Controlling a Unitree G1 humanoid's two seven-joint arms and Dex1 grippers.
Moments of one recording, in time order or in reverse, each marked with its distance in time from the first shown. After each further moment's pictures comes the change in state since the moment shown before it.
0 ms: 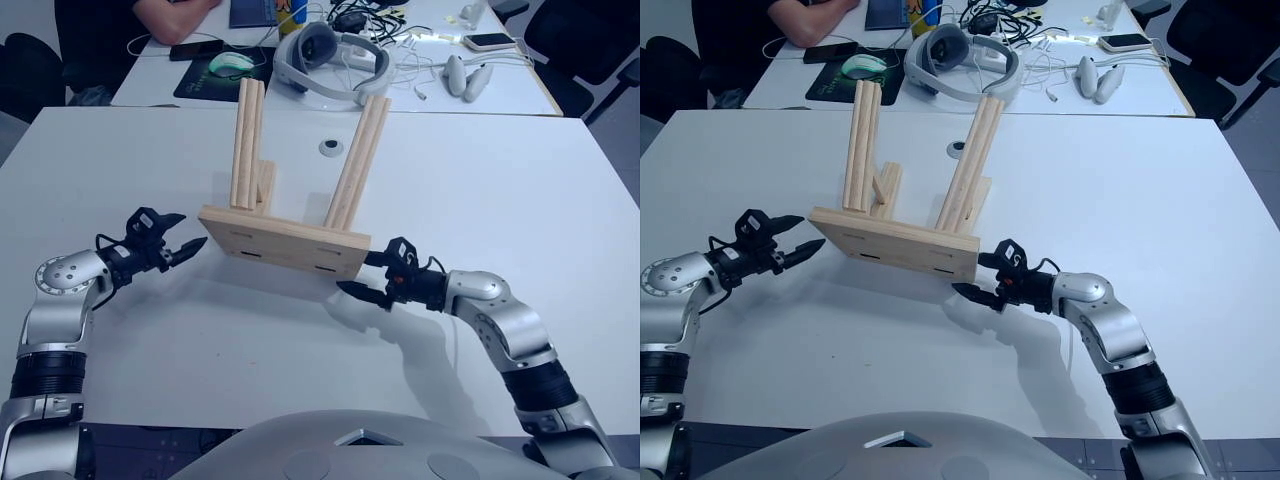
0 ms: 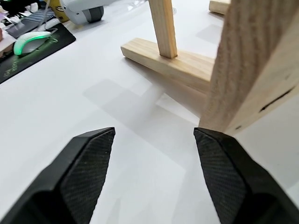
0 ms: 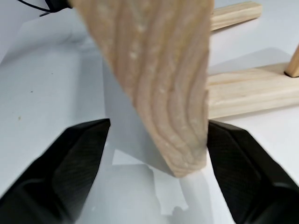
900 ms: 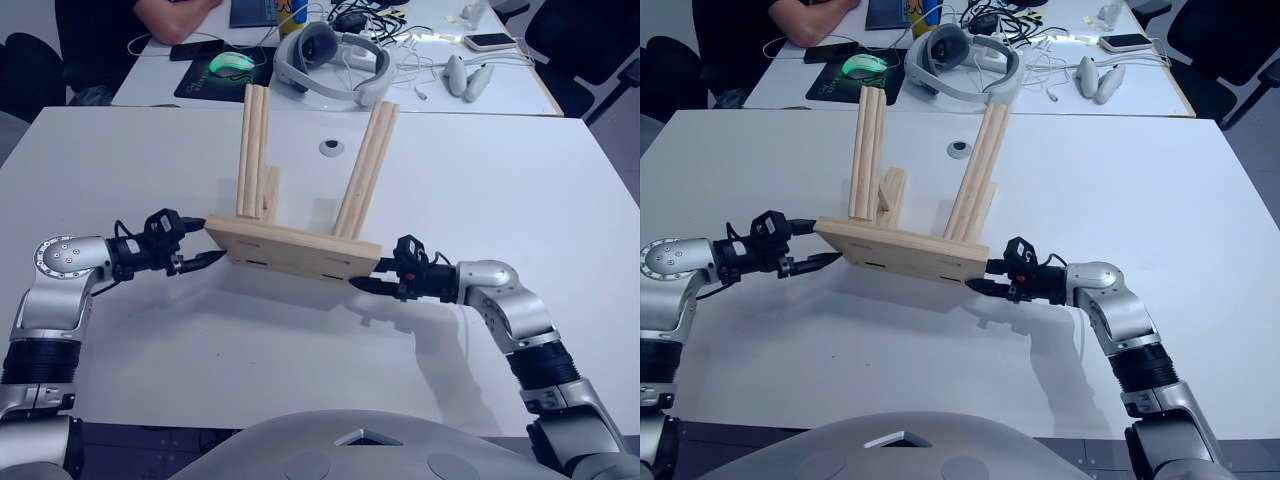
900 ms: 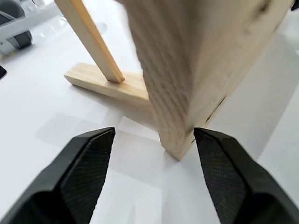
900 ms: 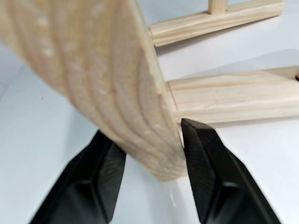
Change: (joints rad) left arm -0.066 0.064 -0.074 -0.052 -0.014 -0.020 -0.225; right arm -0.091 -0.062 -0.013 0.209 0.013 -0.108 0.261
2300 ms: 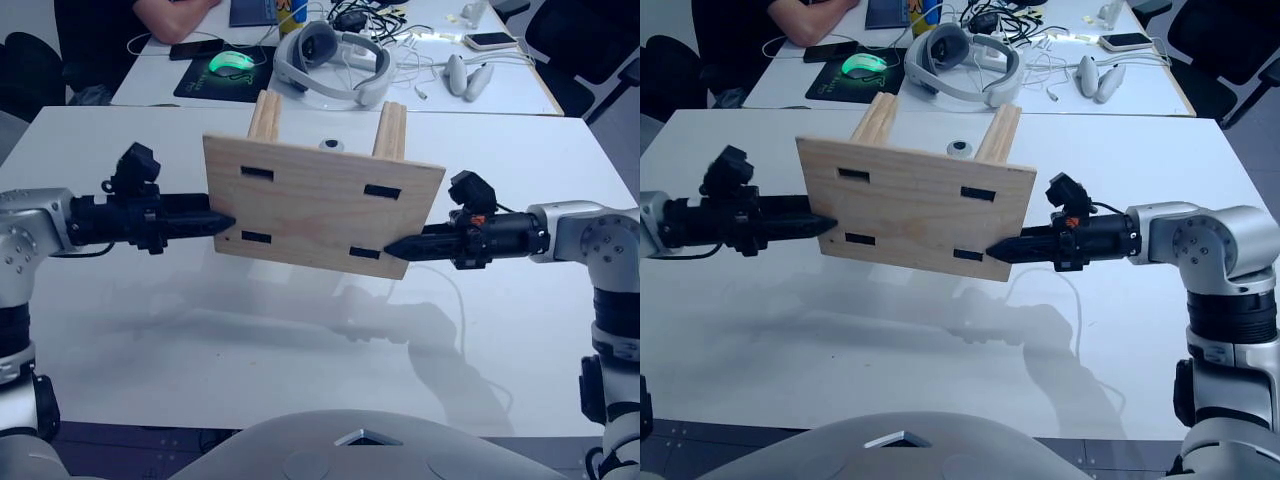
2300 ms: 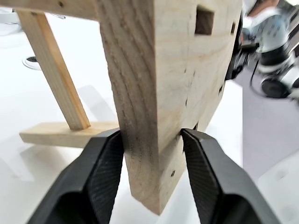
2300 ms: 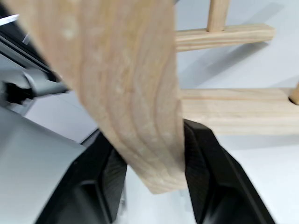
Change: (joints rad) left arm -0.263 0.129 0.164 -0.272 -0.620 1.062 -0.047; right arm -0.343 -0.209 -0.270 -0.196 0.560 1.047 0.048
